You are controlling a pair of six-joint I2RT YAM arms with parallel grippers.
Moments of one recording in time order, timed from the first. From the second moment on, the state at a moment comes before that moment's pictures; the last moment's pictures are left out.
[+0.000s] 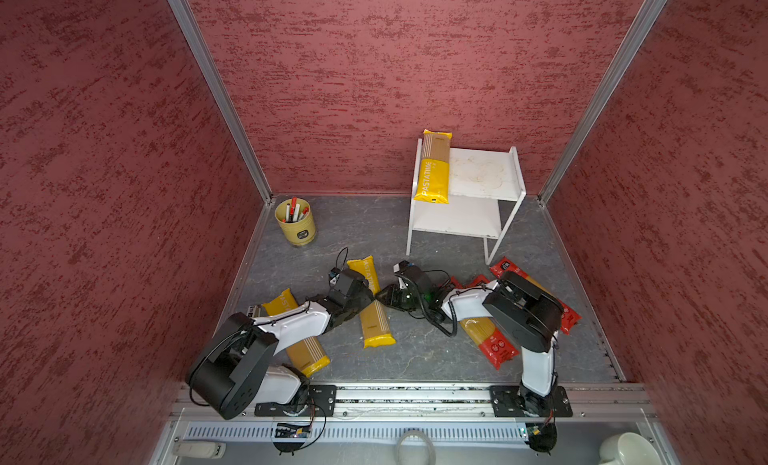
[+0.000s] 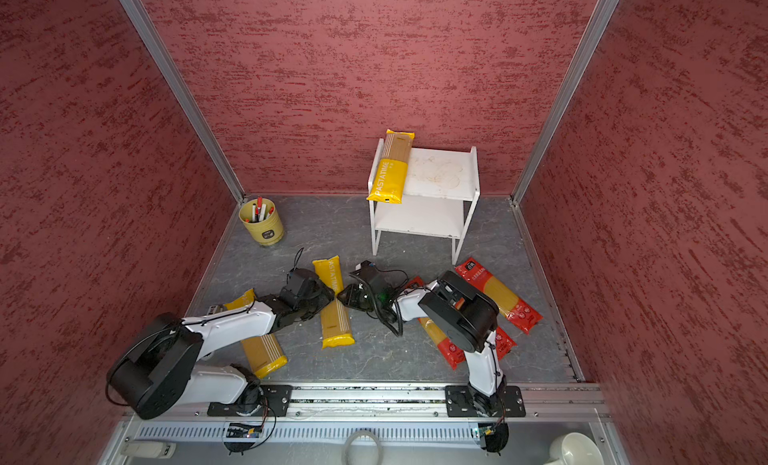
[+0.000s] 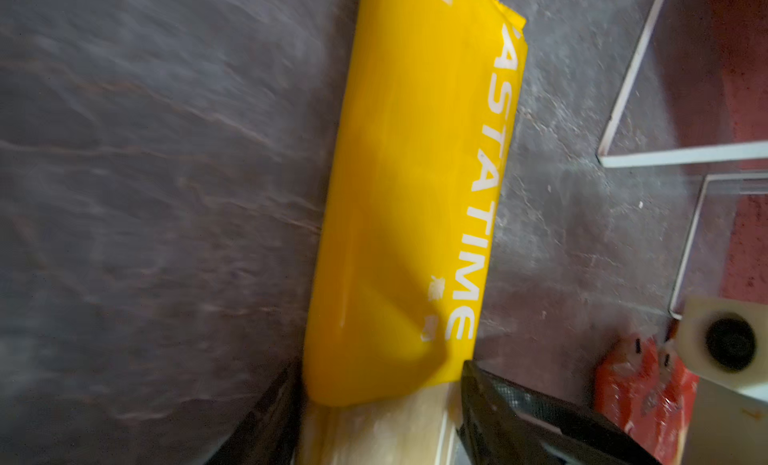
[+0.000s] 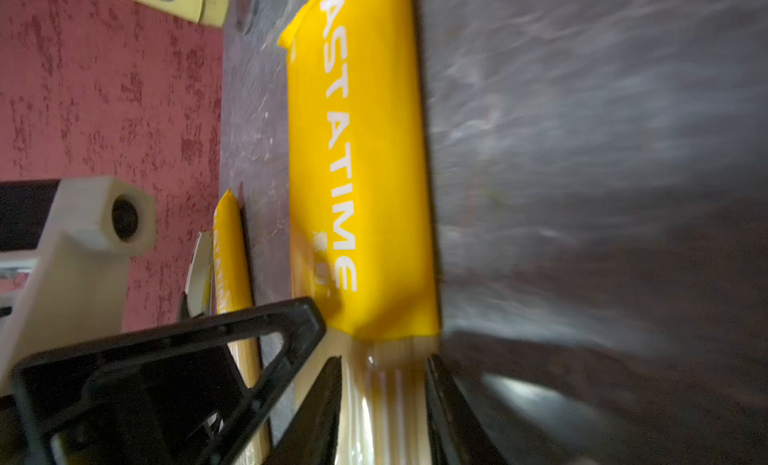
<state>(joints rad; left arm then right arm) -0.56 1.38 0.51 -0.03 -0.02 -1.13 0.84 1.91 0.85 0.44 -0.27 1.06</state>
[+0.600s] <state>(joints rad) -0.42 1.38 0.45 0.04 0.26 -1.03 0.78 1.96 0.79 0.62 -0.40 1.16</state>
